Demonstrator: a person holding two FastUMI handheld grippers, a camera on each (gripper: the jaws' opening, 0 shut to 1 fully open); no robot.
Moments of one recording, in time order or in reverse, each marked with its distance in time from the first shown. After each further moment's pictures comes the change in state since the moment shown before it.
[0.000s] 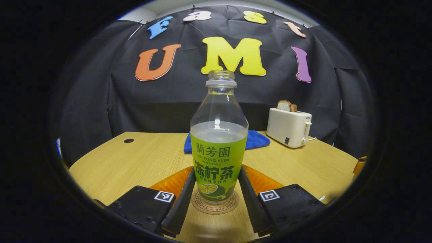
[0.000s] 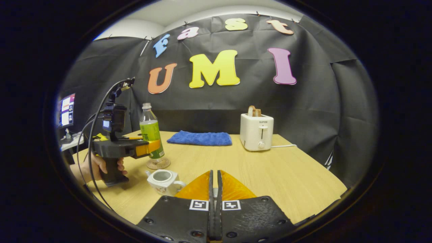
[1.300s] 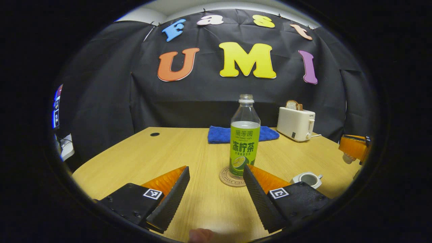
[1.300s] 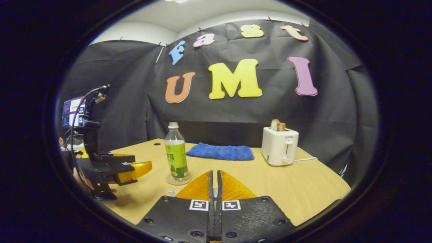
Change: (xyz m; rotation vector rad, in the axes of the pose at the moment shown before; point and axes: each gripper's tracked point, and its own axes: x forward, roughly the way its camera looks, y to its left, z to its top) left arm -0.115 0.060 -0.011 -0.007 -0.007 0.151; right arm 0.030 0.081 0.034 -0.035 -0.085 0.176
